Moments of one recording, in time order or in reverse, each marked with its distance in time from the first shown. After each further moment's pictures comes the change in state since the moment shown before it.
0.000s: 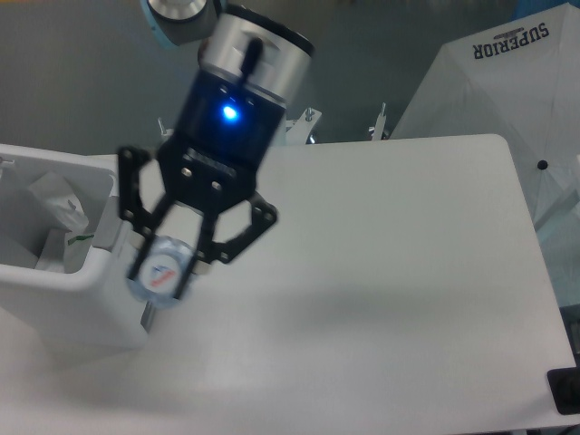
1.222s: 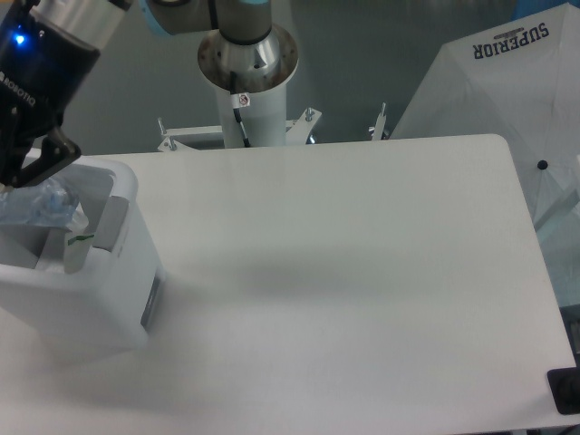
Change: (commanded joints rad) arm -0.186 0.112 -0.256 0.081 0.005 0.066
